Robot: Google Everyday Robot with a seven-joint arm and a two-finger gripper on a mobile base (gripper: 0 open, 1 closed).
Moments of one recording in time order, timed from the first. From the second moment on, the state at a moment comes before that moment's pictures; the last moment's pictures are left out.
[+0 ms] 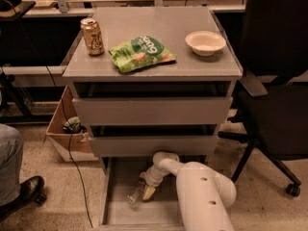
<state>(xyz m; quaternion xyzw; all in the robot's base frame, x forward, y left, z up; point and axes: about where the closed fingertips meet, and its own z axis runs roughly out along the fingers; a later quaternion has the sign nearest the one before) 0.625 0.042 0.111 -0.74 0.63 0.20 0.13</state>
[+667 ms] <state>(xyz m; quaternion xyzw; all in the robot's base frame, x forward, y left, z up) 0.649 0.030 0.176 -0.69 0.69 0.16 0.18</state>
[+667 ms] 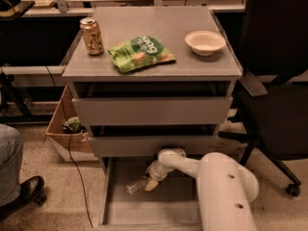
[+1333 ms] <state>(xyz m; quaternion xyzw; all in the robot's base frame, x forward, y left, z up) 0.683 -0.035 0.267 -0.64 0.71 0.06 0.27</state>
